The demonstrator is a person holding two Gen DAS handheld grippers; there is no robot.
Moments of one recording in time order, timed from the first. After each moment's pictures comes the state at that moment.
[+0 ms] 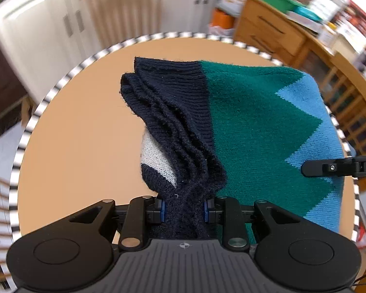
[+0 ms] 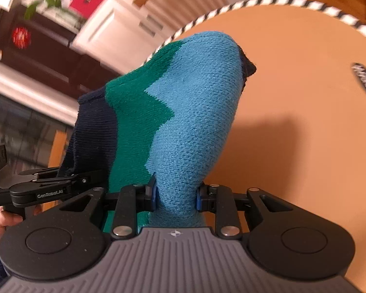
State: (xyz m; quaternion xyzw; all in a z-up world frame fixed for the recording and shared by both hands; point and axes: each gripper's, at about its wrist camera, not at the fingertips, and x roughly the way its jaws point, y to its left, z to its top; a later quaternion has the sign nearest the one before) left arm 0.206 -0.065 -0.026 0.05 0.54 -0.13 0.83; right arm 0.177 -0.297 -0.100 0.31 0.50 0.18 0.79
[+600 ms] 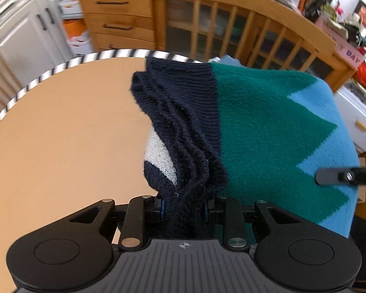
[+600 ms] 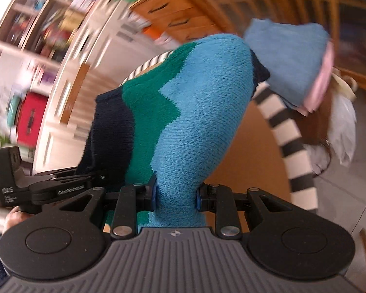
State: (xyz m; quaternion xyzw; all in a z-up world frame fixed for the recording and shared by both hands) left arm 0.231 -0.343 -0.058 0.24 0.53 -0.35 0.73; right arm 0.007 -0.456 -0.155 0.51 0.38 -0.07 0.77
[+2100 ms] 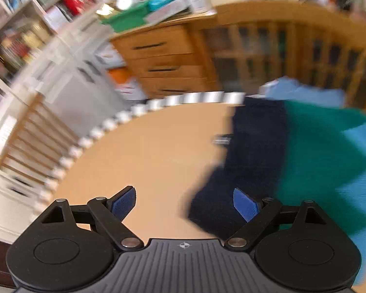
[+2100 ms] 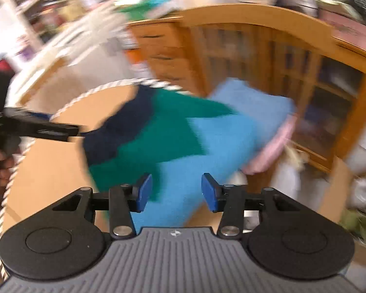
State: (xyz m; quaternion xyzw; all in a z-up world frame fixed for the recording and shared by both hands) left arm 0.231 -0.366 -0.083 0.30 0.41 -0.29 0.81; right arm -0.004 -0.411 -0.136 0.29 0.38 -0.14 0.87
